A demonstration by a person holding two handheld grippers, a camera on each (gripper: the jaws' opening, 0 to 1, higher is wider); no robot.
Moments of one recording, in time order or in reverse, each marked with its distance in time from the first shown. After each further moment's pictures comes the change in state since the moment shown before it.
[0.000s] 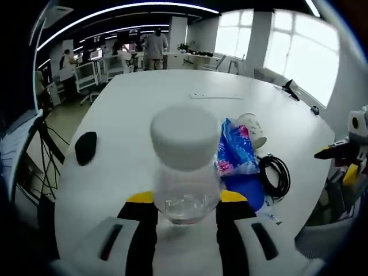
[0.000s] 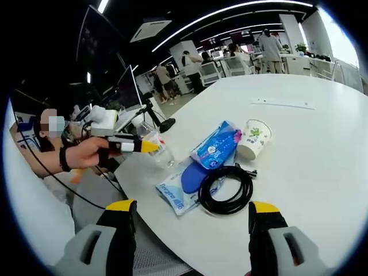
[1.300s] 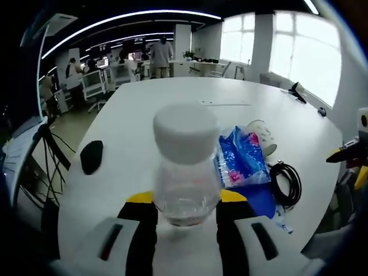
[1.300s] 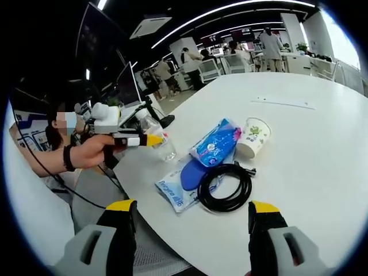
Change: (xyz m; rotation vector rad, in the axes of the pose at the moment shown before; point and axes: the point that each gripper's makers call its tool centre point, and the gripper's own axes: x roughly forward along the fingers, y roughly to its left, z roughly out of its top) left arm 0.012 0.010 0.014 0.014 -0.064 0.069; right arm -0.002 0.003 0.000 -0.014 0.036 -0.010
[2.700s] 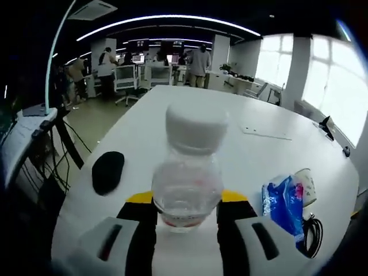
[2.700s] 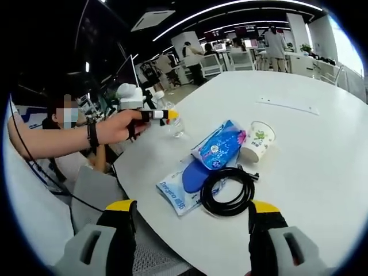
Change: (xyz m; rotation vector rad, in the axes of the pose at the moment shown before) left arm 0.061 0.079 0.054 -0.224 -0.086 0.190; right arm 0.005 0.006 0.010 -0.027 0.048 -0.021
